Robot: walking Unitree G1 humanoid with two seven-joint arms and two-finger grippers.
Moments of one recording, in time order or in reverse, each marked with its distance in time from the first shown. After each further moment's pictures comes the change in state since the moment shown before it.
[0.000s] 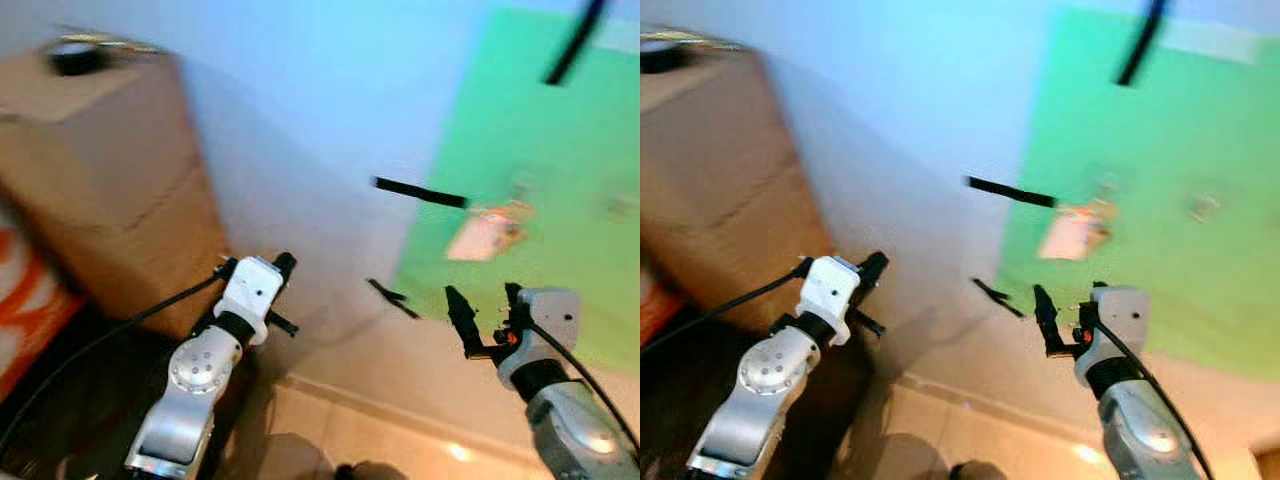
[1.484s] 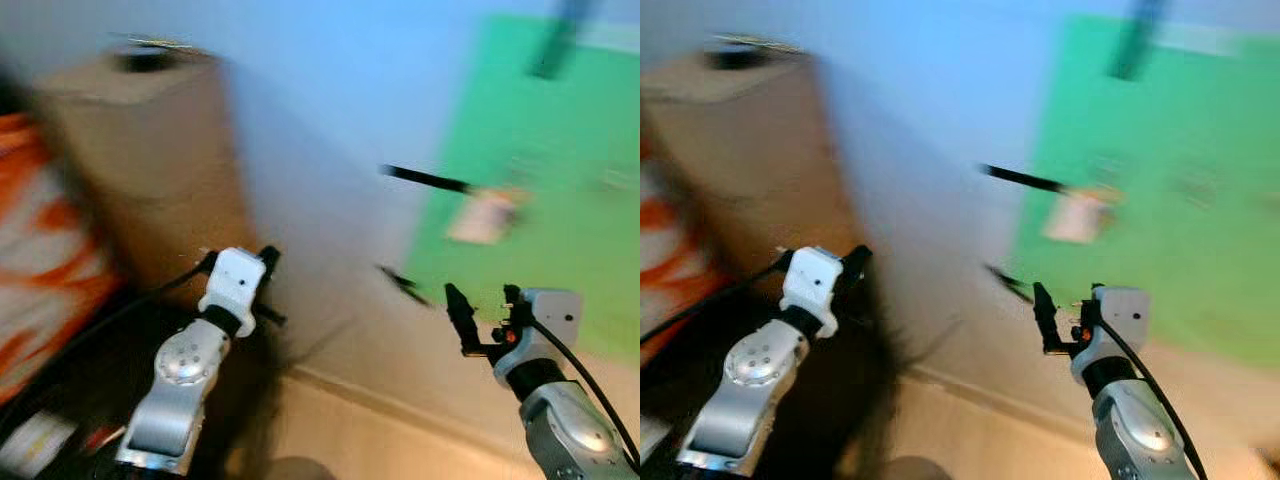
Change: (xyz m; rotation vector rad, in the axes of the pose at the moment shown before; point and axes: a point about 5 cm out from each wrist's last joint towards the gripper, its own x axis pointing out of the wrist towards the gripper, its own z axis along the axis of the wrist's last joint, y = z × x) left arm 0.001 0.011 0.000 -0.039 0.018 0.043; right arm 0.002 0.002 -0.002 0.072 -0.001 -0.059
